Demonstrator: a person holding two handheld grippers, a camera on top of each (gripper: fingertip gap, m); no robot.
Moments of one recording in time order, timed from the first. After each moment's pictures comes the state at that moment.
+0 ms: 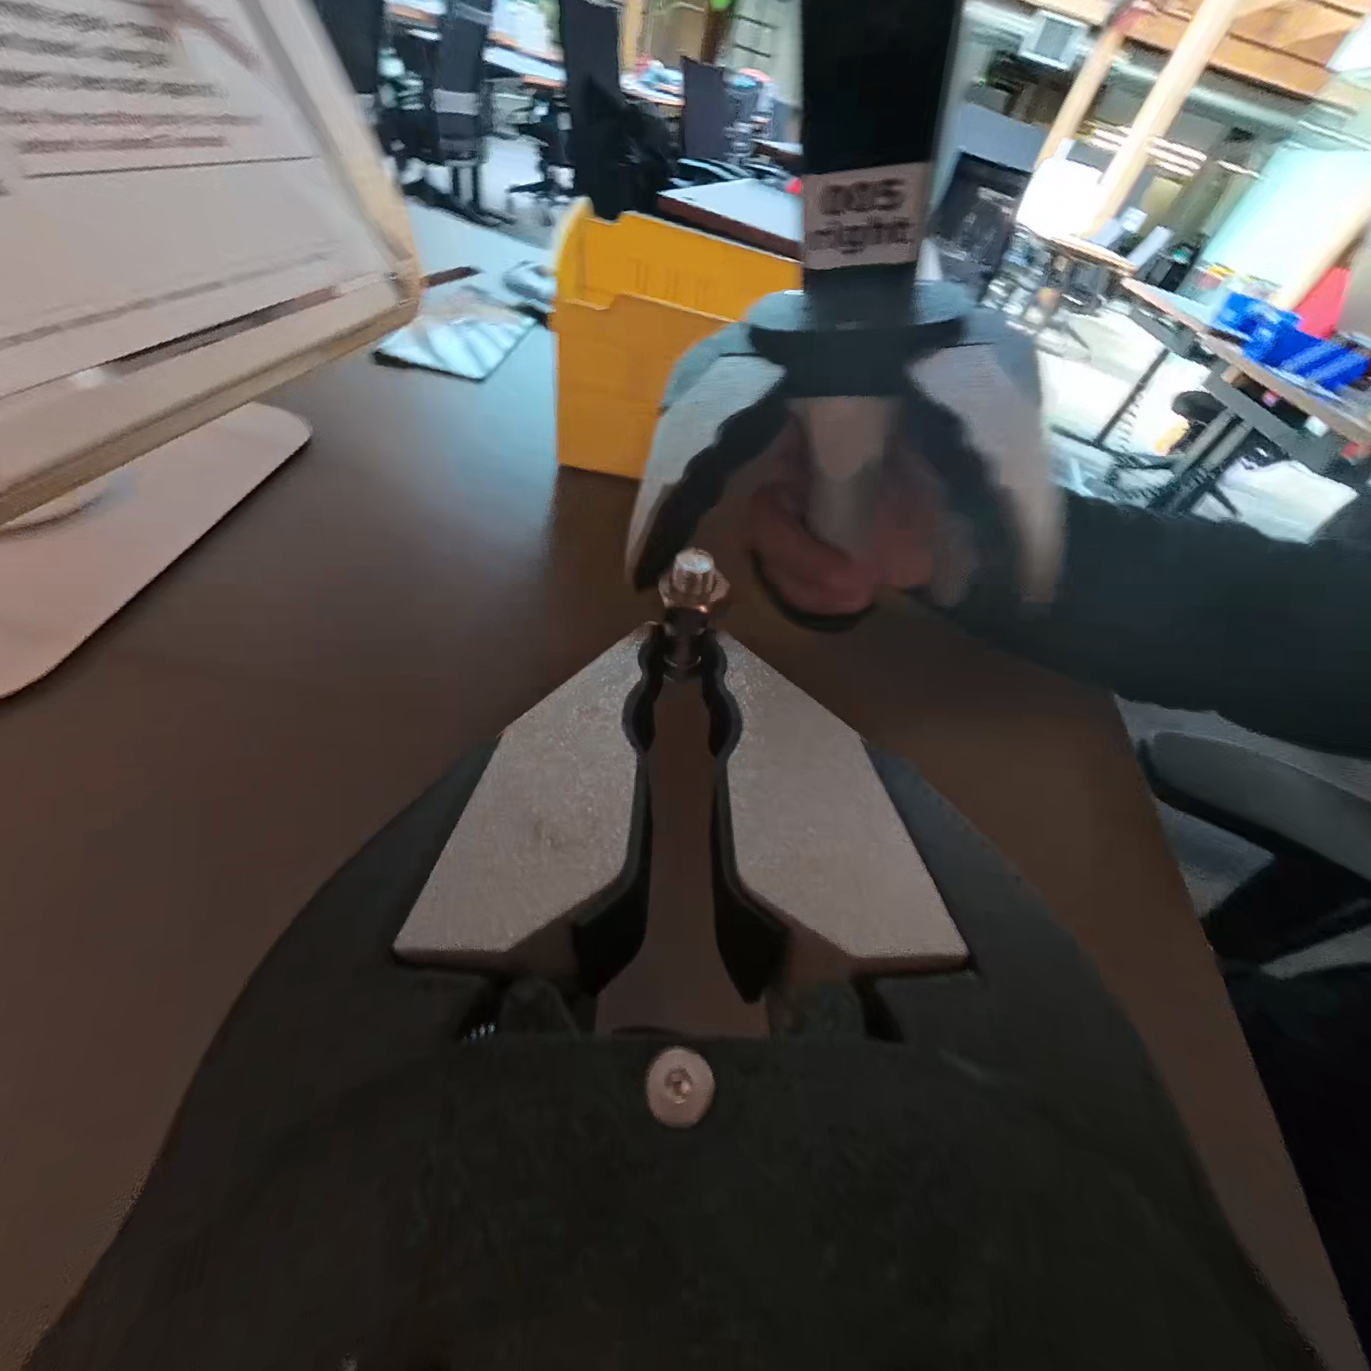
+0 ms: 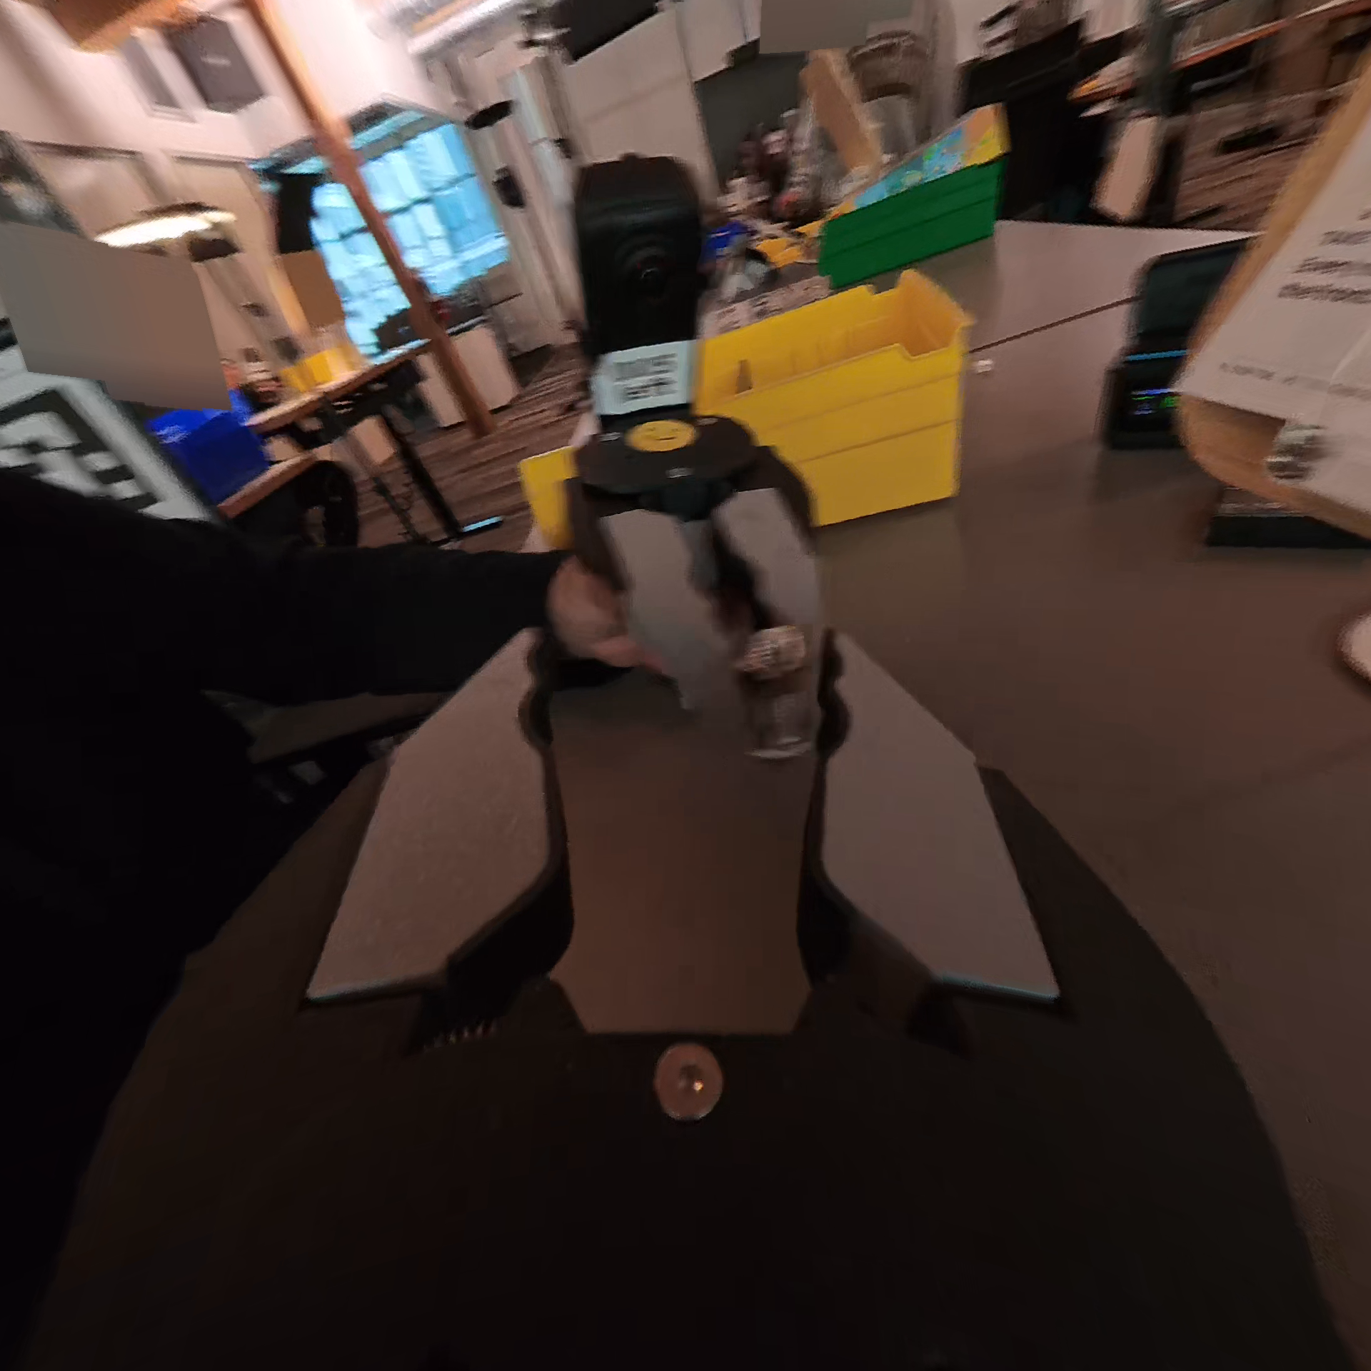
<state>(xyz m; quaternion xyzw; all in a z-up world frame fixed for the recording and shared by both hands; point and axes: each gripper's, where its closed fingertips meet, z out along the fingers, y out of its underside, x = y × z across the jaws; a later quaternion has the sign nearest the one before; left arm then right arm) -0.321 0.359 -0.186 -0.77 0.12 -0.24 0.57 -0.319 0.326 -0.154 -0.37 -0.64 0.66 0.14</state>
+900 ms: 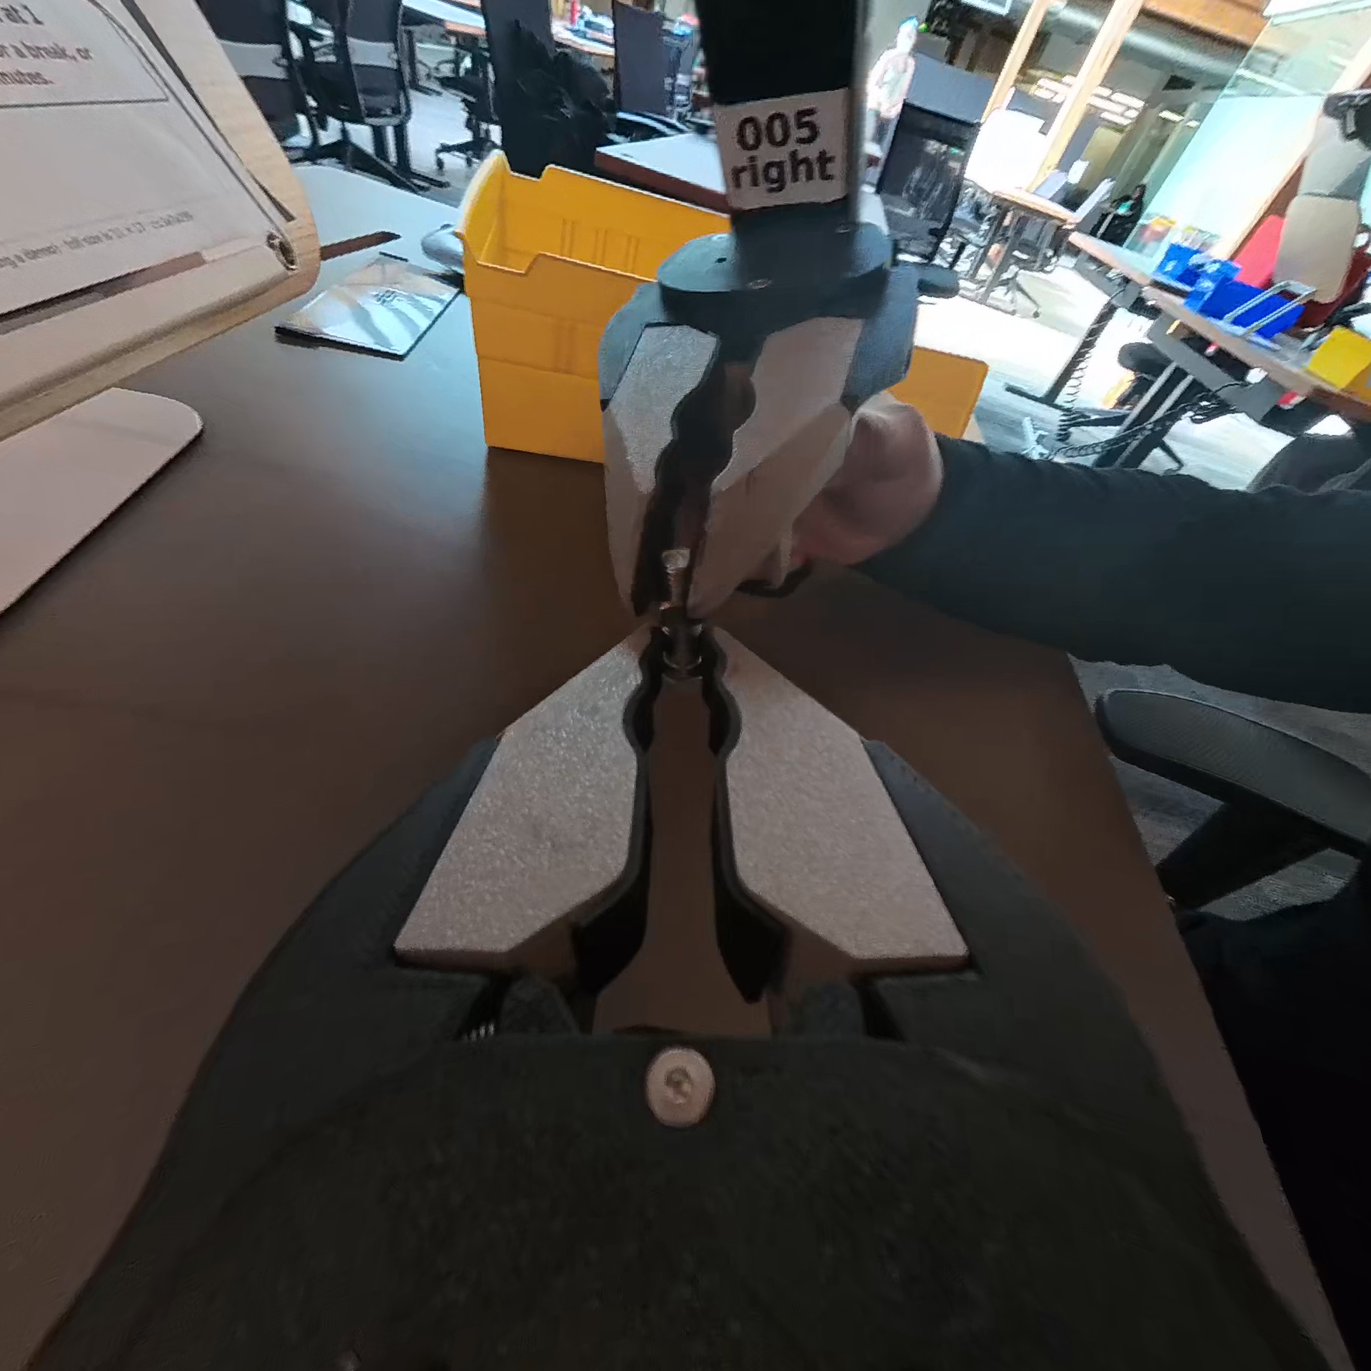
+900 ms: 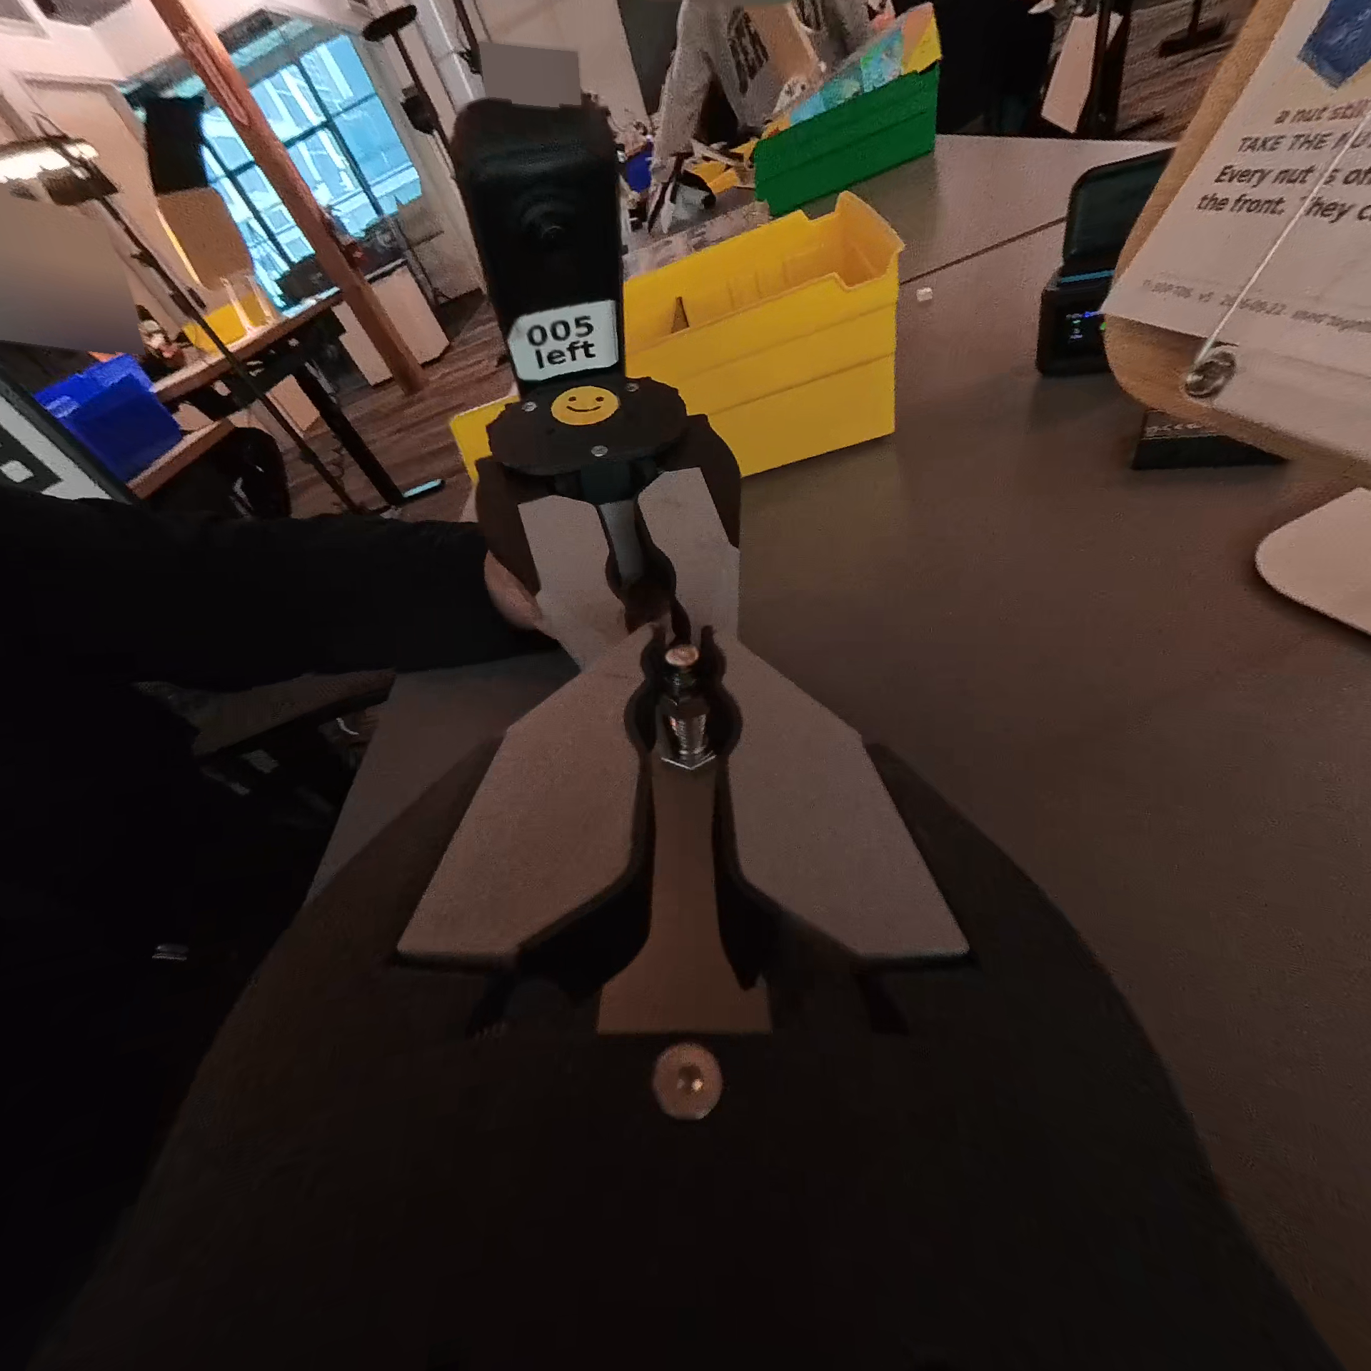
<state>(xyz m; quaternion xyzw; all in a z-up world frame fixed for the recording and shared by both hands) -0.297 0.358 -0.192 -0.77 0.16 -0.26 0.56 -0.322 0.341 -0.169 -0.42 -0.65 0.61 0.15</state>
